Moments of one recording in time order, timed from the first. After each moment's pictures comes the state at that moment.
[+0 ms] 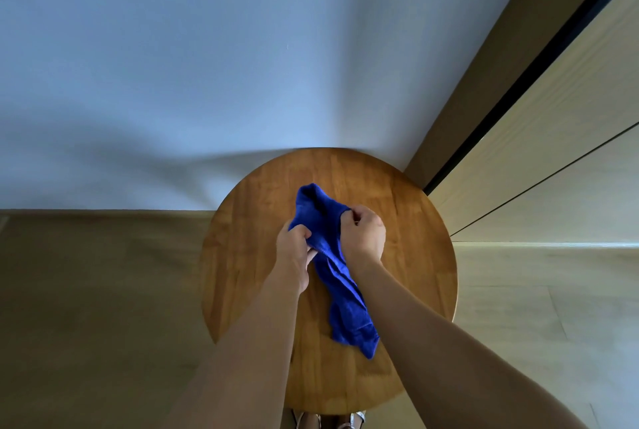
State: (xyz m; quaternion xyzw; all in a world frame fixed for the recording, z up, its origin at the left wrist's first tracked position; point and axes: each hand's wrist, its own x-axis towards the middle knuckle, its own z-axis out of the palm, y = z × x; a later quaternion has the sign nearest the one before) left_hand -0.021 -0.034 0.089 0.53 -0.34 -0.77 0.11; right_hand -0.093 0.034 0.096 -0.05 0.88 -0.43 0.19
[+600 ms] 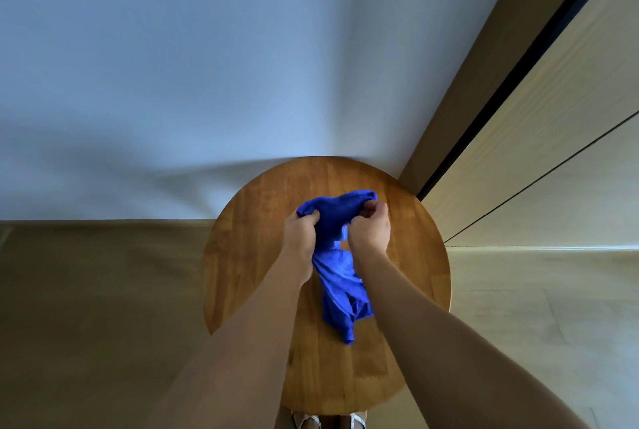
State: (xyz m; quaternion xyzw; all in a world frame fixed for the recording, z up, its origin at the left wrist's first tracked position) left_hand -0.038 -0.028 0.131 0.48 -0.46 -0.74 0.12; right_hand -0.102 0.041 0.124 0.09 0.80 -0.55 0.24
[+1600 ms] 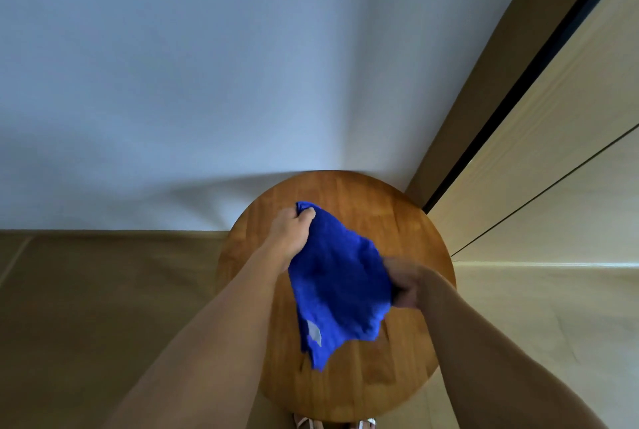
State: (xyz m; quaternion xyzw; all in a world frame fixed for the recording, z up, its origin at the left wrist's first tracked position) left_hand -0.014 -0.070 0.158 0.44 -0.68 -0.58 0.02; right_hand -0.106 0.106 0.148 0.07 0.61 -0.46 0.63
